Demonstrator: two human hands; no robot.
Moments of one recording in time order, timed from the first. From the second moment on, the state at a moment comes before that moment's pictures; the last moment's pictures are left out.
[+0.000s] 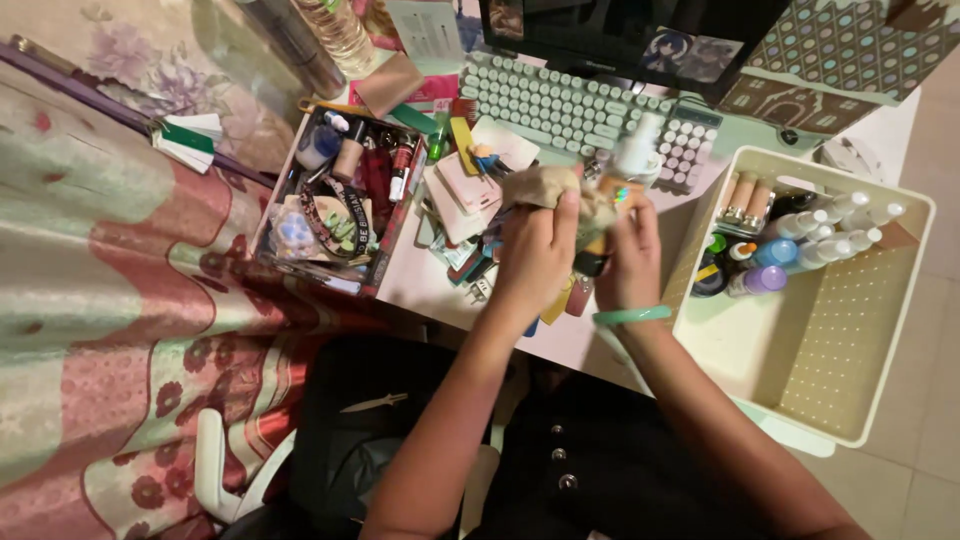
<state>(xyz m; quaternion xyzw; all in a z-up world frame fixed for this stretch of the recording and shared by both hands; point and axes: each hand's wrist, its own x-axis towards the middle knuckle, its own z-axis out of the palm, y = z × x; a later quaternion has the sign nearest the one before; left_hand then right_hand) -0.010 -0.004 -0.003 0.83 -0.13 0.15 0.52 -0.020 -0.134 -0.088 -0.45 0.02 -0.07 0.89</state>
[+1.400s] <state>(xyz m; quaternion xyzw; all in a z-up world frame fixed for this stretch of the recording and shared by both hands) -0.051 -0.073 -0.063 0.81 0.11 0.13 0.56 -0.093 -0.207 -0.051 -0.78 -0.01 0.10 0.62</state>
